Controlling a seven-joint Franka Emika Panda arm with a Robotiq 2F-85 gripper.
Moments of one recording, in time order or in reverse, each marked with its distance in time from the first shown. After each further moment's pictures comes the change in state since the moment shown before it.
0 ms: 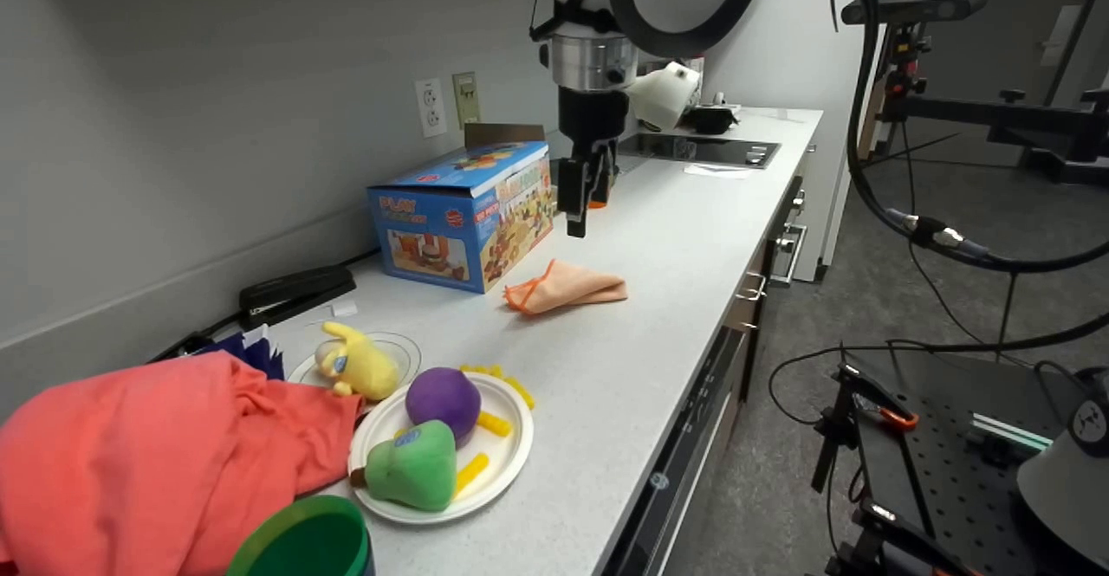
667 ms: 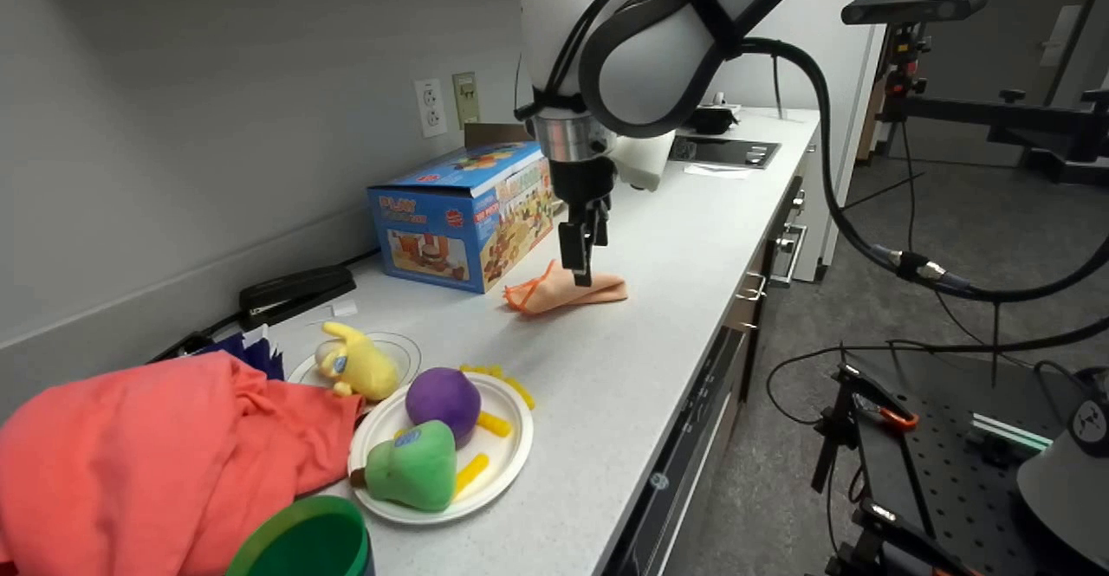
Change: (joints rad) arm 0.002 0.175 -0.002 0.058 -0.069 -0.012 -0.001
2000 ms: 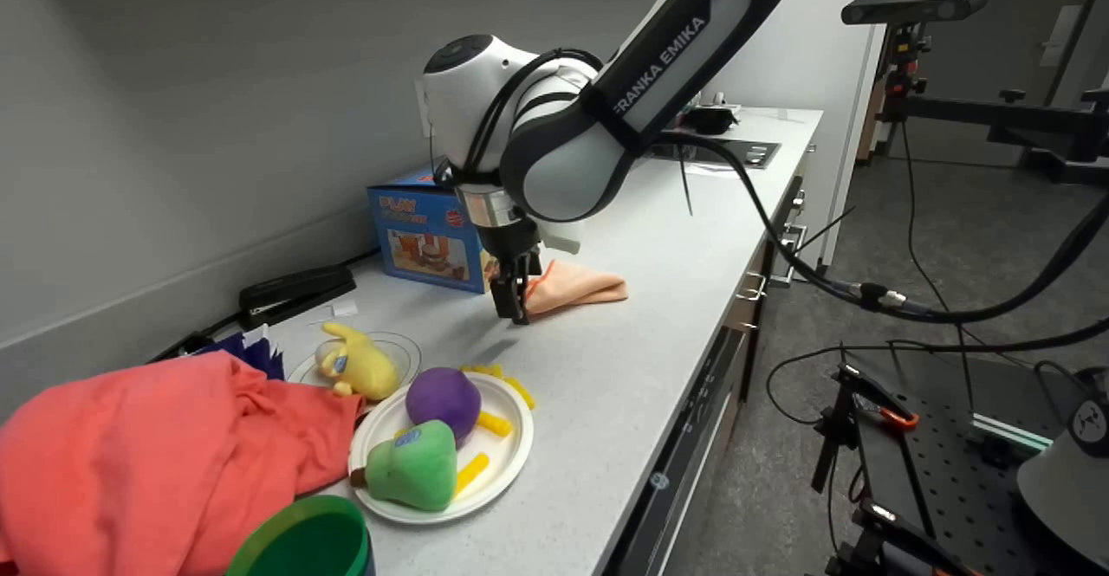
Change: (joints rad) arm 0.130 0.289 -0.037 0.273 -0.173 0.017 0.093
